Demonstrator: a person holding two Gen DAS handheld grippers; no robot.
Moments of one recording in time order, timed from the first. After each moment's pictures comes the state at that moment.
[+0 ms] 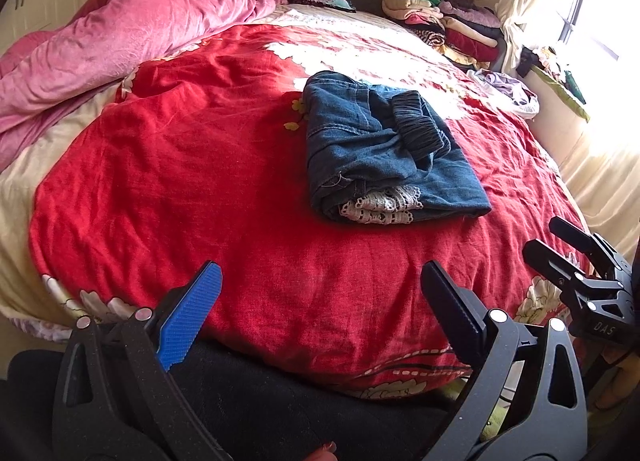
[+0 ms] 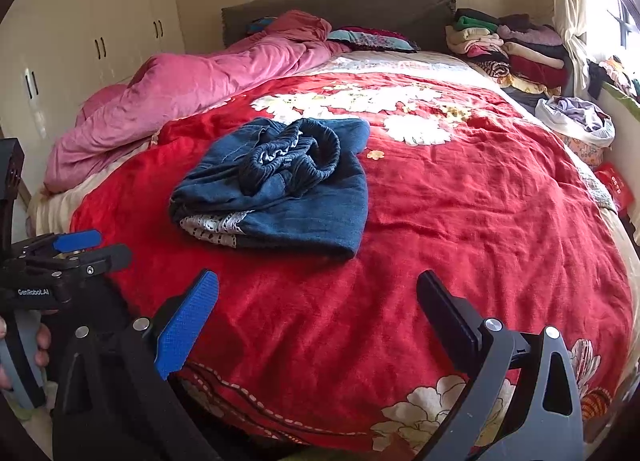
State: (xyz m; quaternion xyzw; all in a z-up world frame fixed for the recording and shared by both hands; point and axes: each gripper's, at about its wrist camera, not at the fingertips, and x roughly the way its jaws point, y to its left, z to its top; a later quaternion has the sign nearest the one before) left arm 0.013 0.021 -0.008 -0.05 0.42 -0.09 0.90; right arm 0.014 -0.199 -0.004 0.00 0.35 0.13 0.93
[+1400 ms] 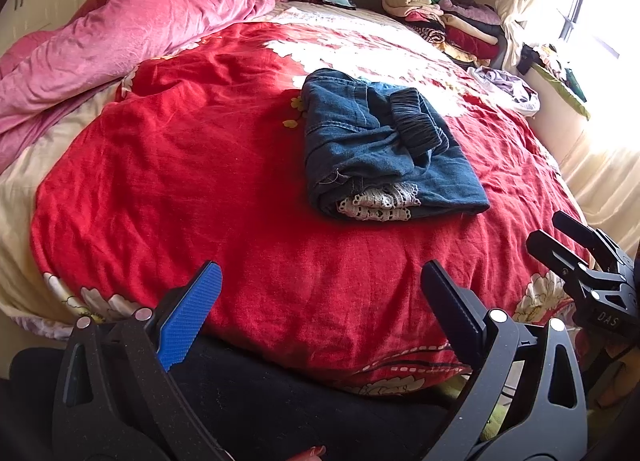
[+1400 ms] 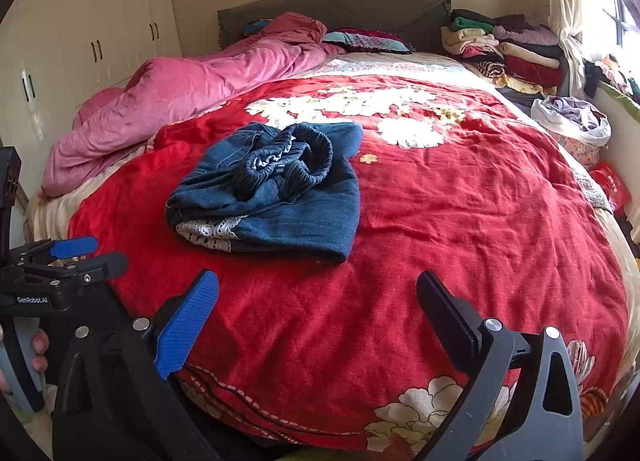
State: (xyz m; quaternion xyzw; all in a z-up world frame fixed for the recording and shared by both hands) left arm 0.010 0.016 -0.007 -0.05 0.42 -0.09 0.90; right arm 0.013 -0.203 0.000 0.00 0.35 0.12 0.93
